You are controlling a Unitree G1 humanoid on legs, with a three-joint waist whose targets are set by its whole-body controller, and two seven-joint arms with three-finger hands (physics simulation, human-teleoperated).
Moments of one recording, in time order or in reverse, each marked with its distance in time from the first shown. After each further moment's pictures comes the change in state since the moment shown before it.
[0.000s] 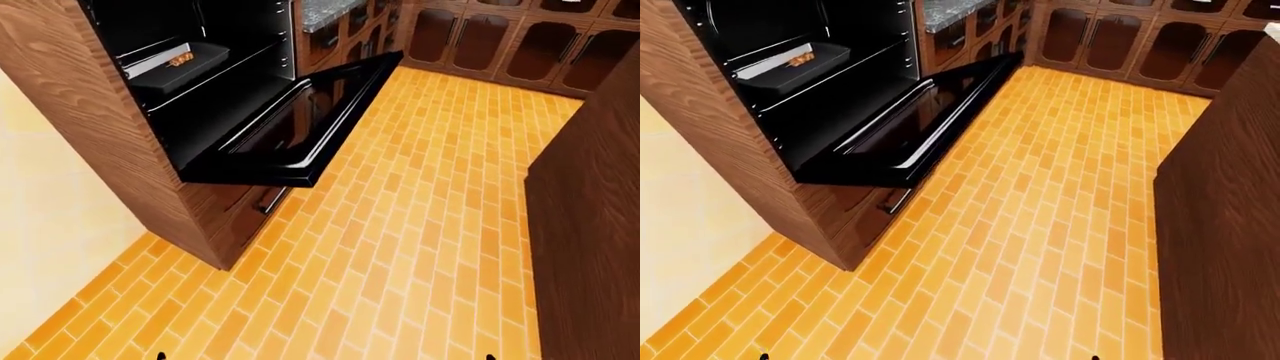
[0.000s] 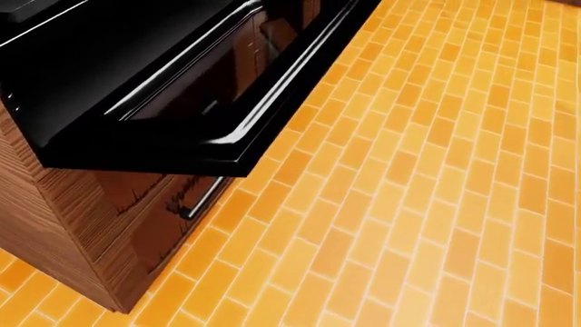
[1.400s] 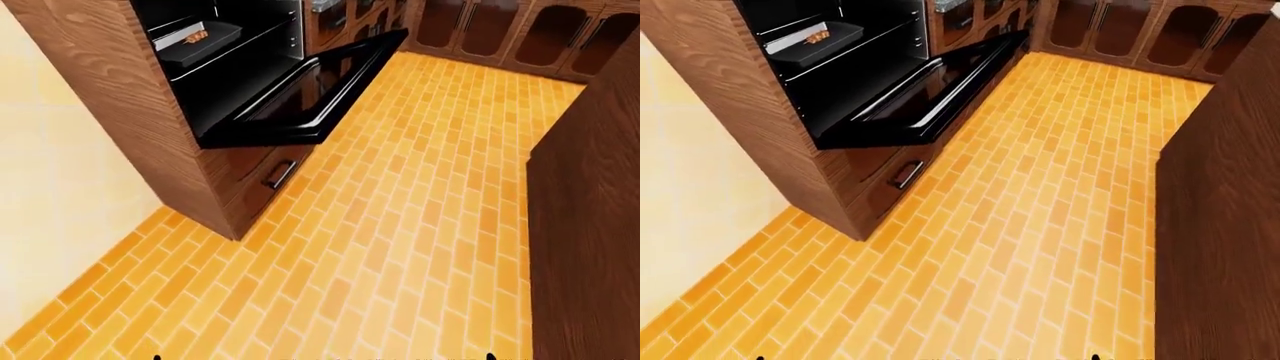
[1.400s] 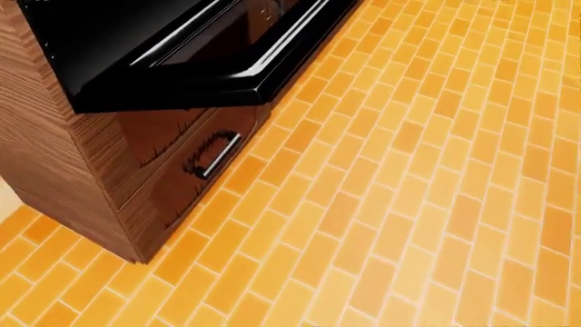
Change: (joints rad) left arm 0.010 0.012 -0.002 0.002 0.002 -0.004 0.006; right arm 0.001 0.012 0.003 0.004 -0.002 -0.026 -0.035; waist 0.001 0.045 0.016
